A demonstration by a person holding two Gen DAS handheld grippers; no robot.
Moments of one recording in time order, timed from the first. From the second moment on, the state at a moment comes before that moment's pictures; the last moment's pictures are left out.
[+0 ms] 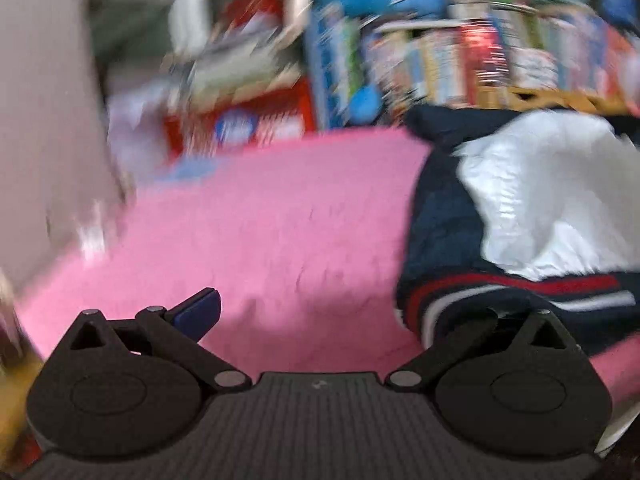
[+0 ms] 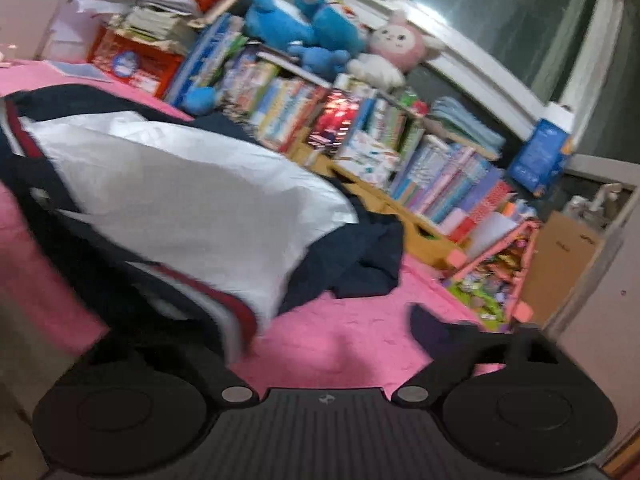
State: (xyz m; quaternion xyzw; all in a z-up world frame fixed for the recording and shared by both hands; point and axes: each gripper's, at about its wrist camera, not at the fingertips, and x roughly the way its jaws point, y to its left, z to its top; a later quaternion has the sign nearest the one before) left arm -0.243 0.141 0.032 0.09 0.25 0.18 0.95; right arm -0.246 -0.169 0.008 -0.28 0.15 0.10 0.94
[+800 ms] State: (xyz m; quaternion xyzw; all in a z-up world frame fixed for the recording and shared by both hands) left arm -0.227 0.048 0.013 0.35 0.21 -0.06 0.91; right arm -0.229 -0.169 0.057 -0.11 0.16 0.16 0.97
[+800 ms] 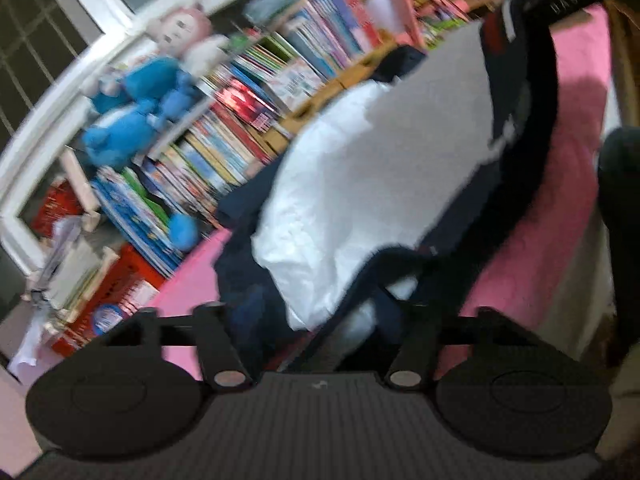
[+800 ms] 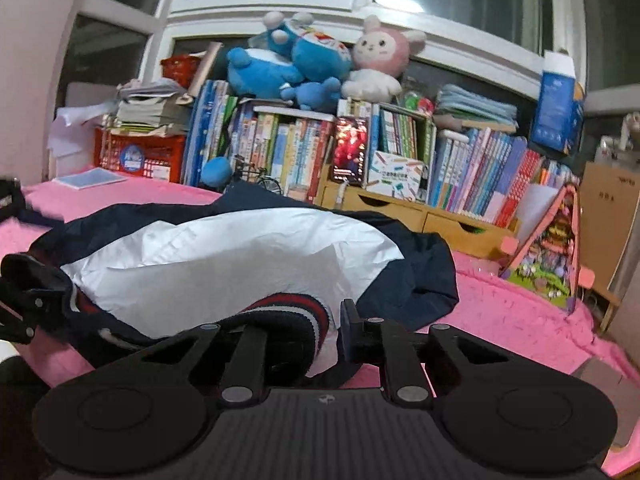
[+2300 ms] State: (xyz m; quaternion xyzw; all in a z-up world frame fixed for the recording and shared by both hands) left arm -0.271 0.118 0.039 0.19 0.27 0.11 0.94; right arm -0.268 -0.218 0.017 -0.30 0.17 0.05 0.94
